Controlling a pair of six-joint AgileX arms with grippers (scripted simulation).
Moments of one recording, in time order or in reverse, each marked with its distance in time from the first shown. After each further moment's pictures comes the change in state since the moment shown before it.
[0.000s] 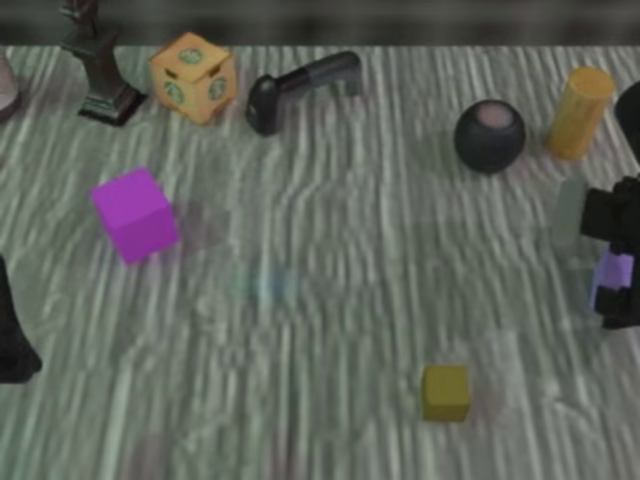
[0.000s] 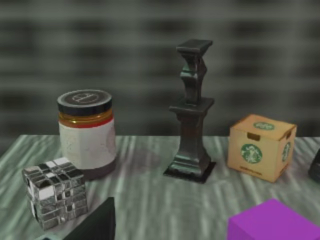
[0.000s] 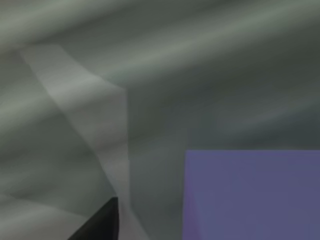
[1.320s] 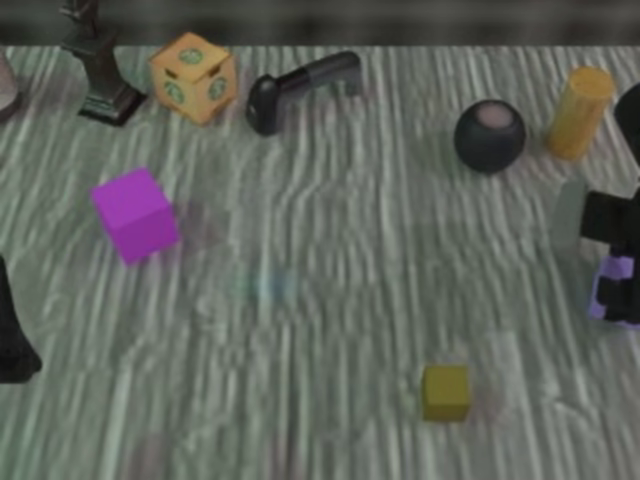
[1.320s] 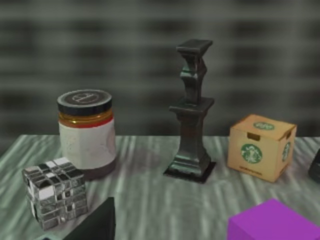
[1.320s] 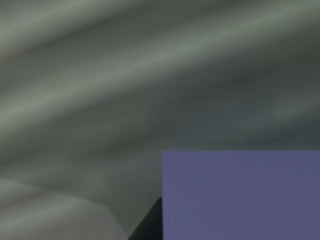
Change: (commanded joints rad) left arm 0.000 0.000 0.000 0.000 0.000 0.000; right arm 0.003 -0.031 0.005 -0.033 -0.006 0.015
